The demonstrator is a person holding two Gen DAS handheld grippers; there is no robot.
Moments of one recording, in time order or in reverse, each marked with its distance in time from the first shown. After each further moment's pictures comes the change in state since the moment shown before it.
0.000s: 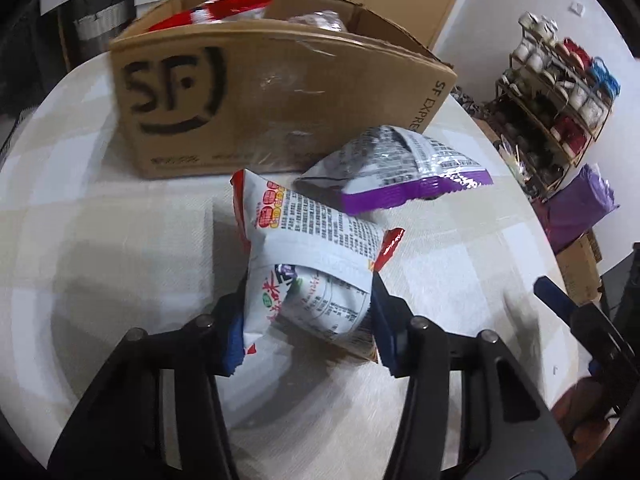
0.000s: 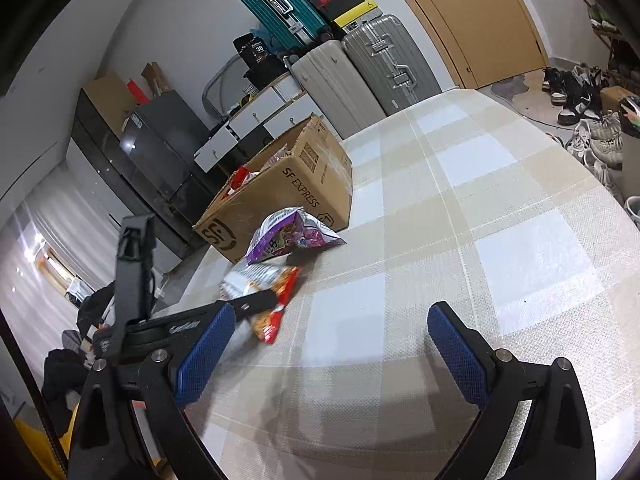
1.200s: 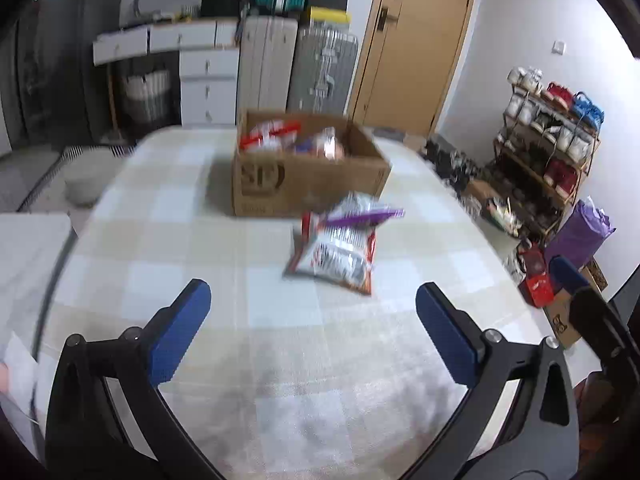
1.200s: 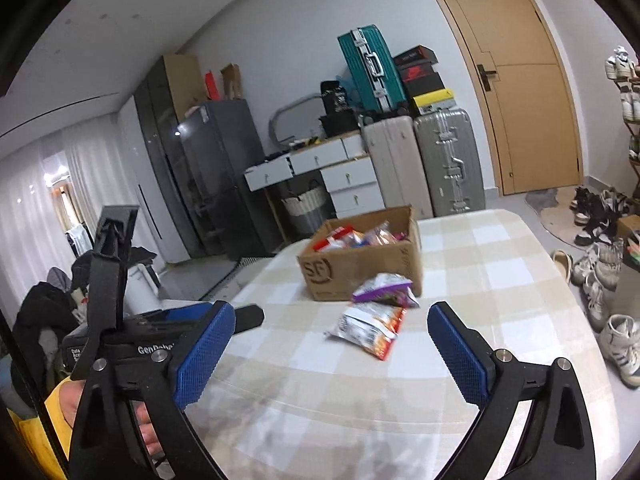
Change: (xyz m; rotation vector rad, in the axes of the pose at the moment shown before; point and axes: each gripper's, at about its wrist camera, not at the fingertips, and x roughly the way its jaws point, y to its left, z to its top) left arm -0.226 -0.041 -0.116 -0.001 -0.268 0.084; right arm -0.125 0.136 -0.034 -0.323 -0.208 0.026
